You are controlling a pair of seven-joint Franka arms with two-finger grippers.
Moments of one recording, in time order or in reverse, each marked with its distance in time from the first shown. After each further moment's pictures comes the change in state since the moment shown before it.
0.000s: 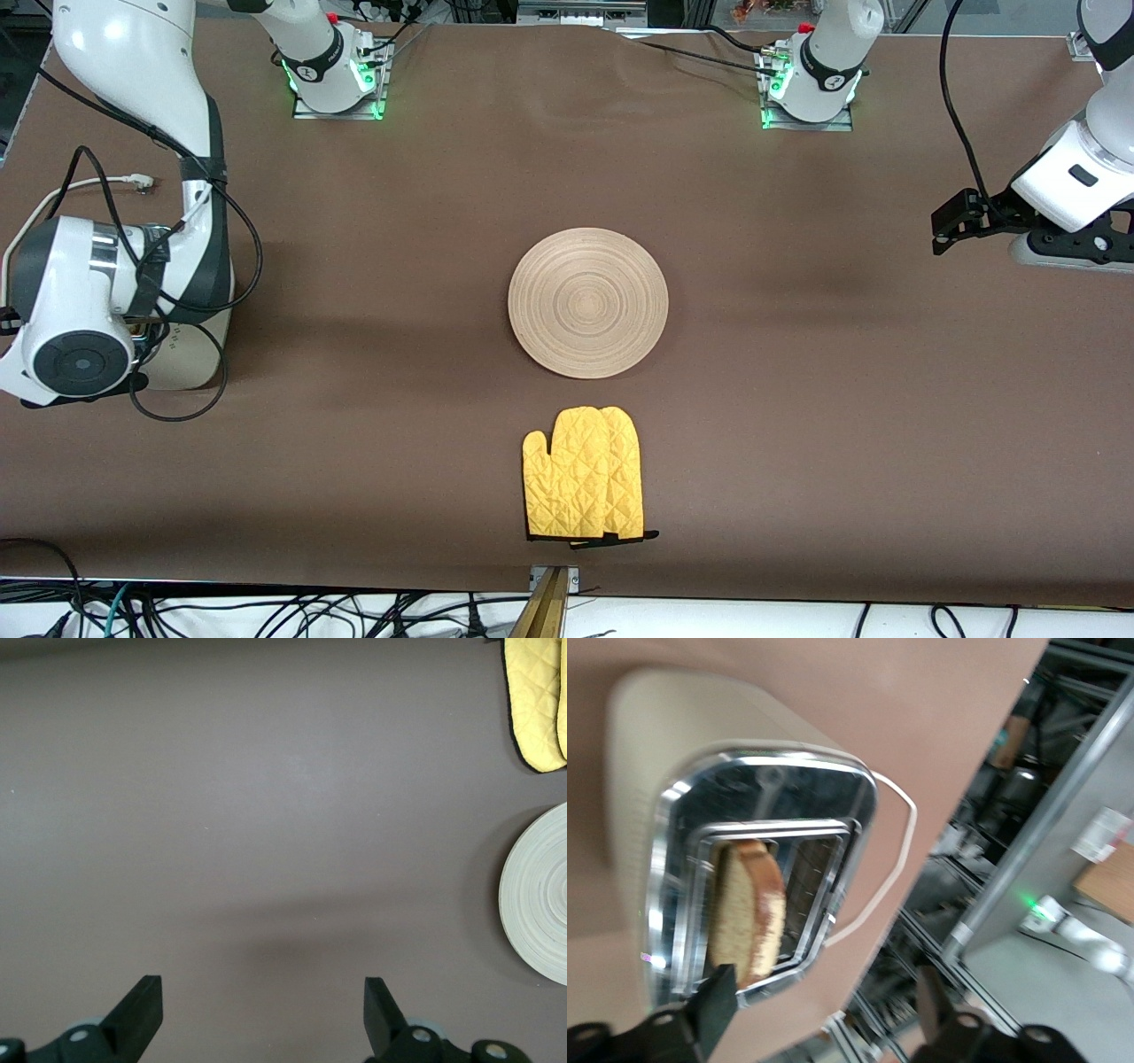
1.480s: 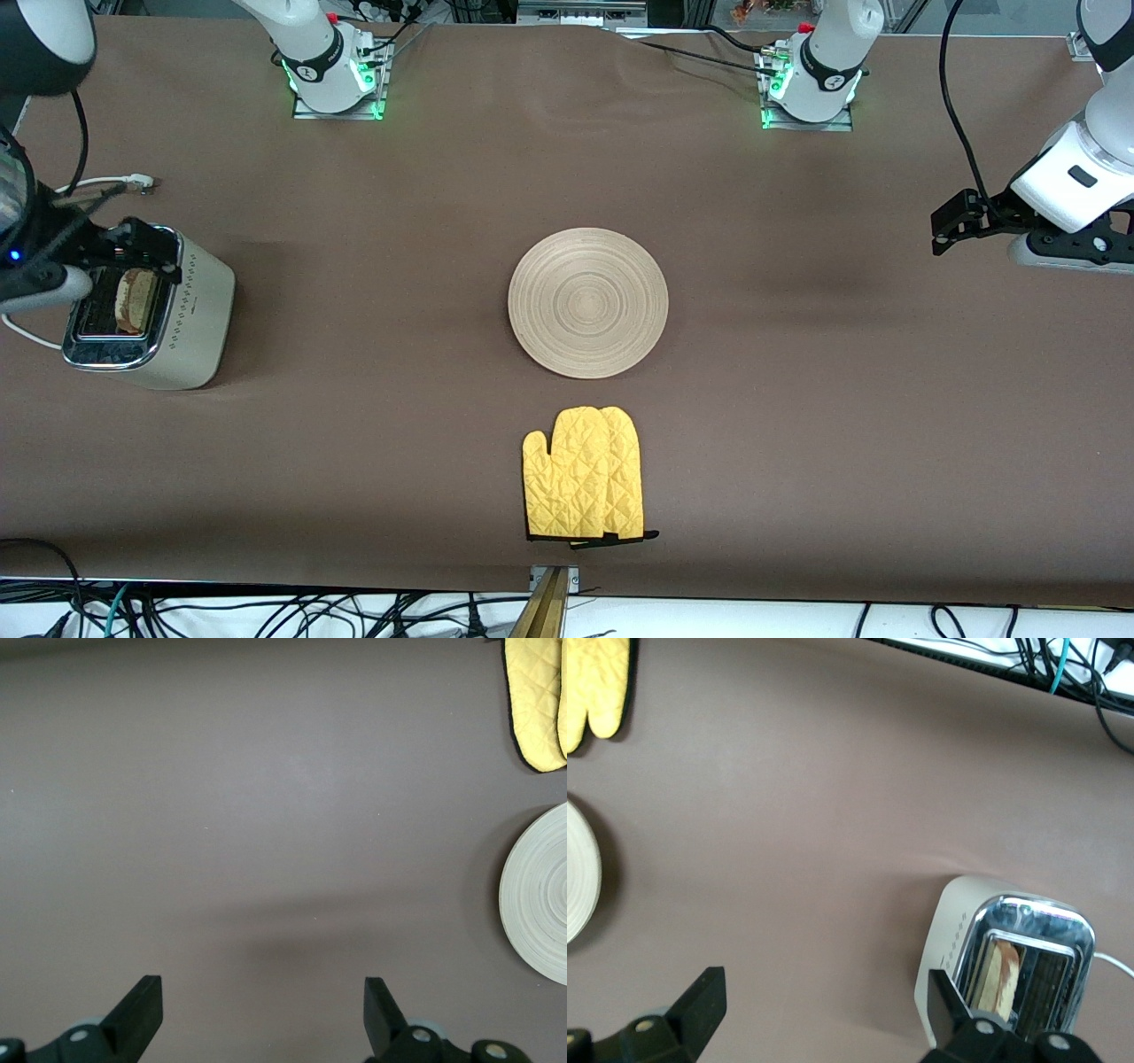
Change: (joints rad) left arm 0.000 0.001 0.000 0.000 0.000 0.000 0.000; right arm -0.310 -0.502 0.503 -0.145 0.381 0.133 0.032
